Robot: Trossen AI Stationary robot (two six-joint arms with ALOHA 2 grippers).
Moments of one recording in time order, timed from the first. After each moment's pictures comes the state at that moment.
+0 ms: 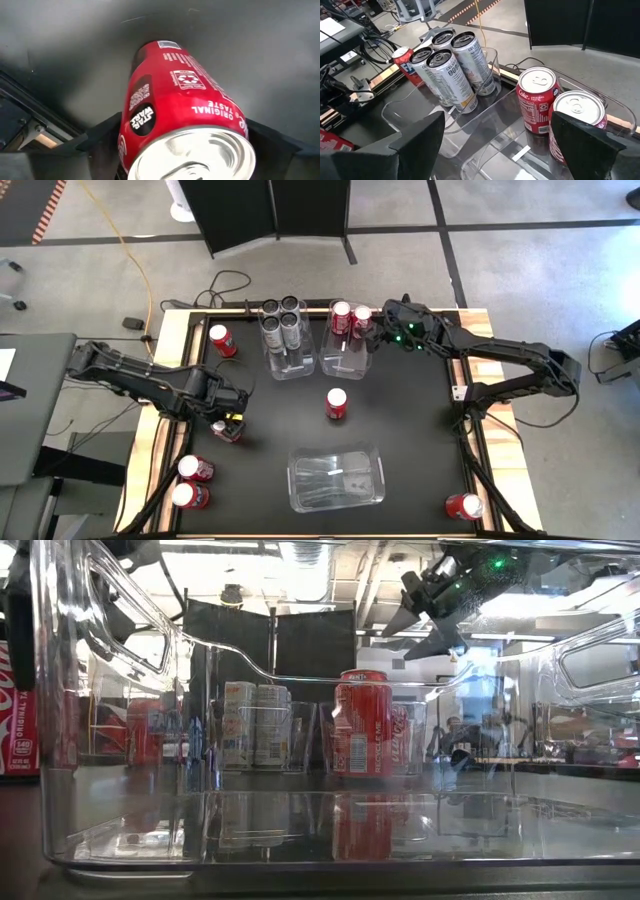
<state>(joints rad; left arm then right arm) -0.17 1.10 0.78 -1.11 0.17 -1.13 -0.45 1.20 0.84 -0.05 0.16 0.41</state>
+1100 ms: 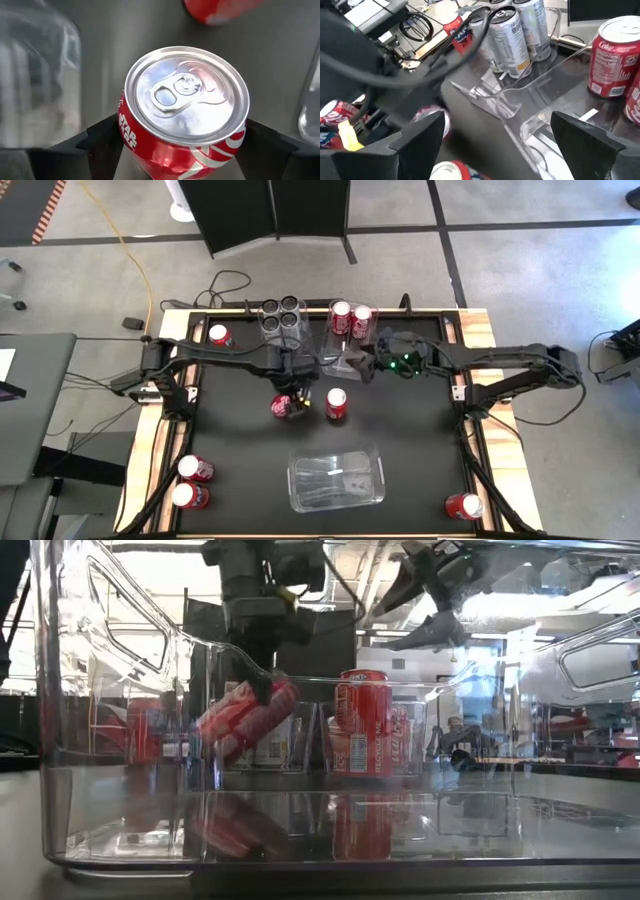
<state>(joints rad) 0.11 1.76 1.40 -0.93 -0.01 -0.16 -0.14 1.20 0.84 -0.10 0.26 0.58</state>
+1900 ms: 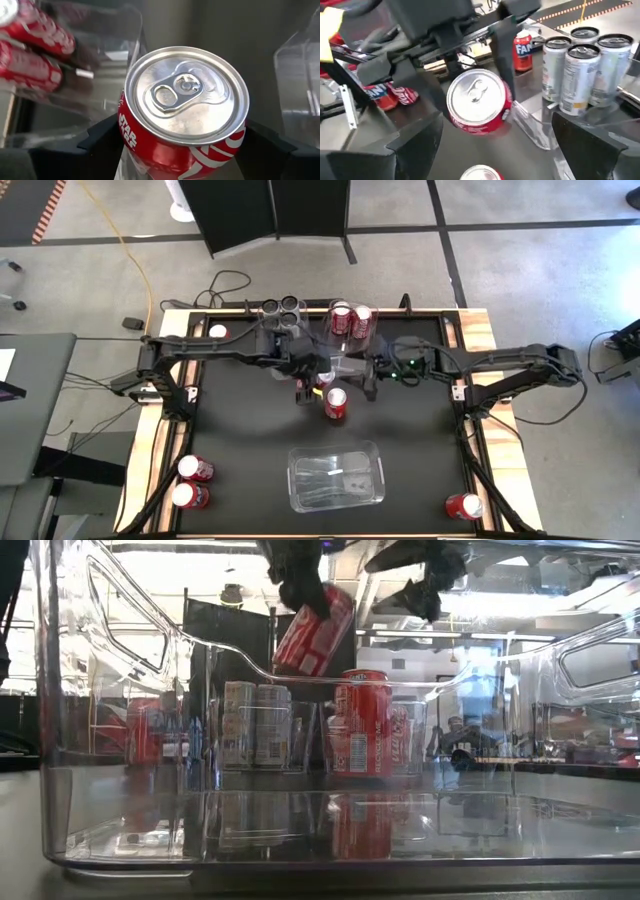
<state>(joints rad) 0.09 1.74 1.71 -0.90 -0.11 0.10 -0.08 1.20 0.84 0.08 0.08 0.26</state>
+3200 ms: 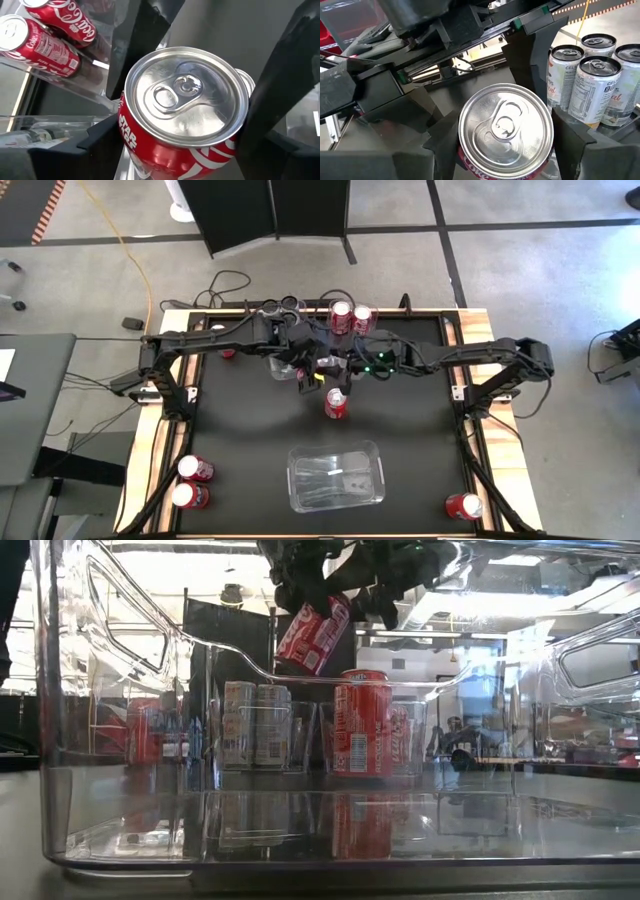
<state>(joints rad) 0.15 1.75 1.76 -0.93 -0.11 0.01 -0.12 1.47 1.03 0.12 0.03 0.23</state>
